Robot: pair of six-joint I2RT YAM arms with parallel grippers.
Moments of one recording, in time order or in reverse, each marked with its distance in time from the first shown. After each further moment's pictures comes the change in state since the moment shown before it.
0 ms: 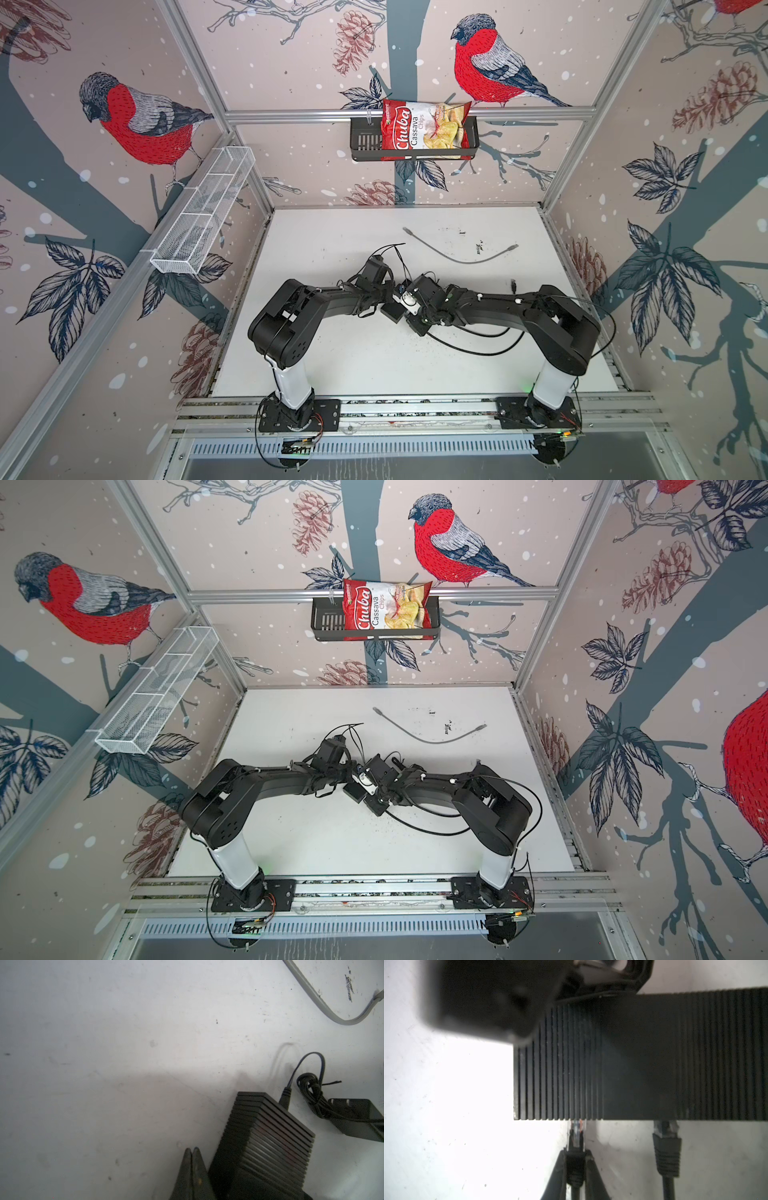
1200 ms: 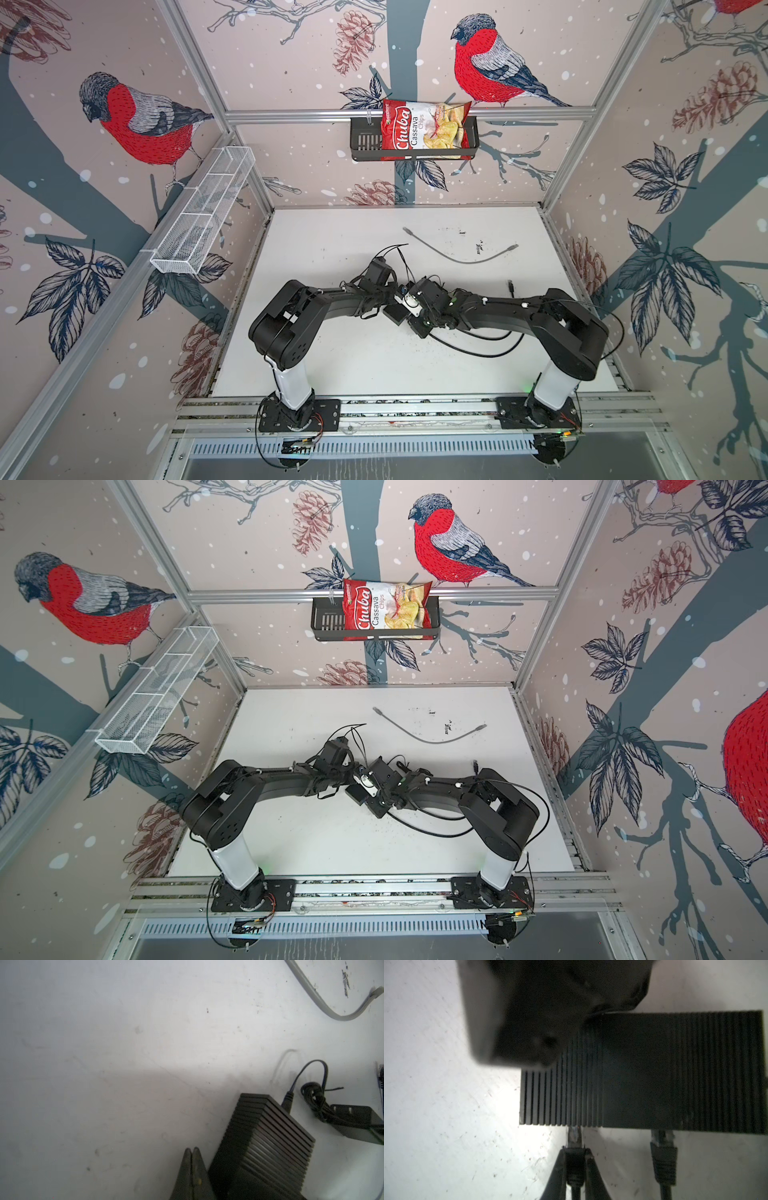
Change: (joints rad) left arm -0.031 -0.009 0.004 -0.019 -0.003 -0.032; right arm 0.001 -0.051 -0.077 0.074 0.019 0.049
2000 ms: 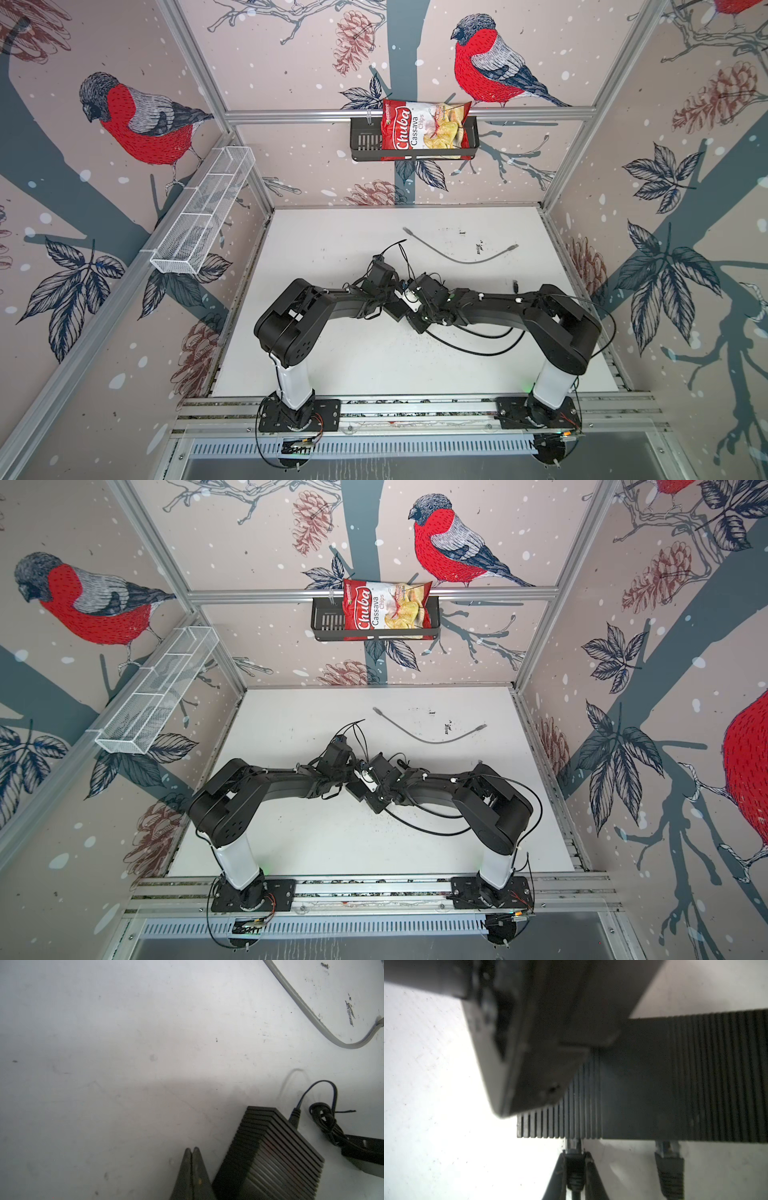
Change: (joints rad) left arm -0.033 0.032 -0.014 0.099 -0.122 -0.052; right arm -0.031 0.055 0.054 -0.002 -0.035 0.032
